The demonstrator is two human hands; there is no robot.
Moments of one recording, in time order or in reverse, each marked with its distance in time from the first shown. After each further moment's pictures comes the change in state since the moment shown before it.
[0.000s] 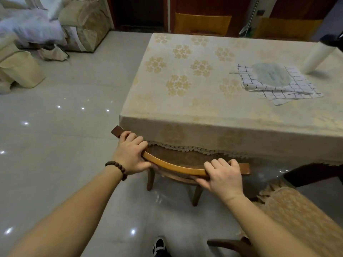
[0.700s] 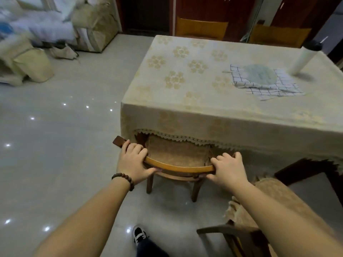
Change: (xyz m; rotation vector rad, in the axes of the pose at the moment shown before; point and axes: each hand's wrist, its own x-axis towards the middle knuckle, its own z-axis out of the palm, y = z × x) left_hand -0.098 0.109 -0.015 -0.013 -0.102 -0.243; right_hand -0.074 0.043 -0.042 -0.096 -0.464 0.012
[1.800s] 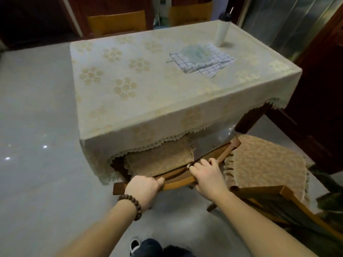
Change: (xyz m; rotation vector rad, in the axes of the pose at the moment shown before) left_hand 0.066 -0.043 -0.019 0.210 -0.411 0.799; right_hand 0.020 -0.130 0.001 0.256 0.073 0.310
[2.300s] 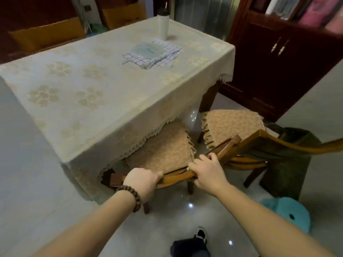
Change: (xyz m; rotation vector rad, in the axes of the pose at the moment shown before) left_hand -0.023 -0.064 -0.001 0.200 -0.002 0.369; right_hand -0.047 -0.111 -0.012 0.030 0.085 0.374
